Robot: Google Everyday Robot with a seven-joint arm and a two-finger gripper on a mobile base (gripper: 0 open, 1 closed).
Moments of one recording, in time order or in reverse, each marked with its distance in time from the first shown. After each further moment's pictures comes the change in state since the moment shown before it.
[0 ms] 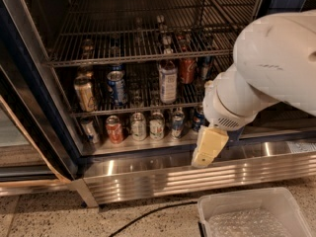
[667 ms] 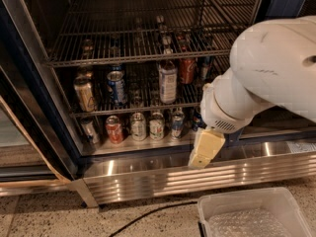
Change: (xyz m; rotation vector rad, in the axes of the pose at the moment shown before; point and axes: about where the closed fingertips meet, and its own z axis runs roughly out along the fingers) arm -0.003 0.004 0.007 -0.006 -0.008 0.014
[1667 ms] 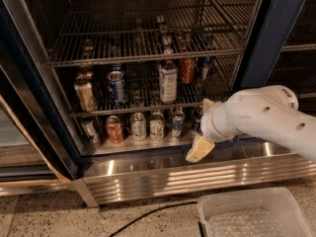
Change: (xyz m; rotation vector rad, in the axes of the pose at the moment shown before) arm 0.043 -0.054 0.145 0.110 -0.129 0.060
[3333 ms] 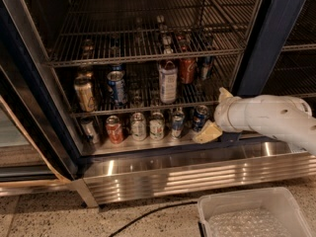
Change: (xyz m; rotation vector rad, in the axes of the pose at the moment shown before) arm 0.031 -0.070 0.015 0.184 -0.140 0.142
